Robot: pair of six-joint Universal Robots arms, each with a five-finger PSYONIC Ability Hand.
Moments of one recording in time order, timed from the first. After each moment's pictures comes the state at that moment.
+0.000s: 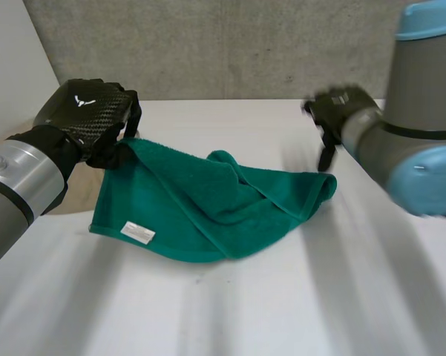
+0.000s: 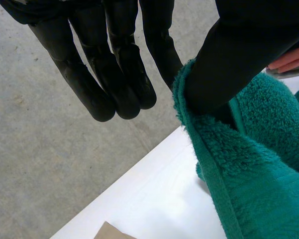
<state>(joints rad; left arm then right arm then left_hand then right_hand) 4.34 -1.54 -1.59 3.09 -1.39 3.44 2.05 -1.02 0.89 0.50 1.67 2.76 1.16 1.20 1.19 1.20 0.99 0.23 0.22 0.22 0.23 0.06</state>
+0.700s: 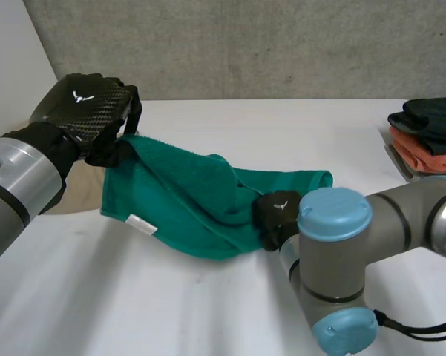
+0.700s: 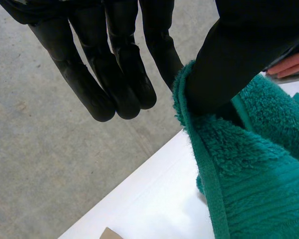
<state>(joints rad) 4.33 -1.52 -1.59 3.08 -1.40 3.44 2.27 -0.95 1.47 -0.18 1.75 2.97 1.16 1.20 1.19 1.20 0.99 1.12 1.18 1.18 1.19 0.98</state>
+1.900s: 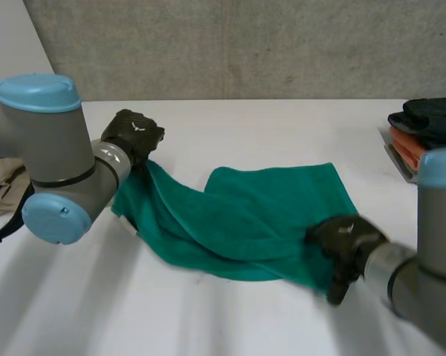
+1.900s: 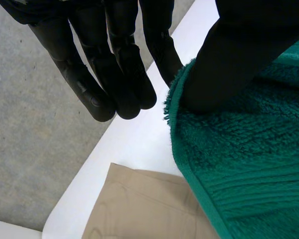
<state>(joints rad) 4.28 -2.15 -1.15 3.06 -1.58 3.78 2.03 -1.33 1.72 0.29 1.54 2.80 1.16 1.20 1.19 1.20 0.99 0.38 0.39 0.36 0.36 0.19</state>
